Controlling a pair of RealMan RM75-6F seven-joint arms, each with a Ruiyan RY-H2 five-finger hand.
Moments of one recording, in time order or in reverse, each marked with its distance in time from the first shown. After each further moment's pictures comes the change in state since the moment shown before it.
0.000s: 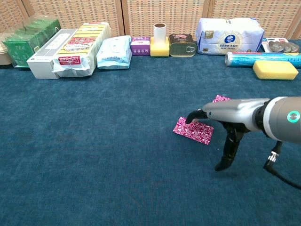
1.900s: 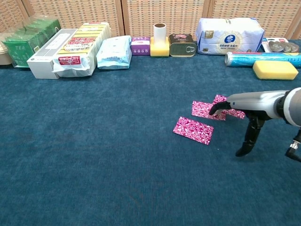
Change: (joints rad) left arm -0.018 -0.007 0.001 -0.028 -0.021 -0.045 0.048; right arm -0.009 0.057 -0.037 0.134 0.017 -0.128 0.102
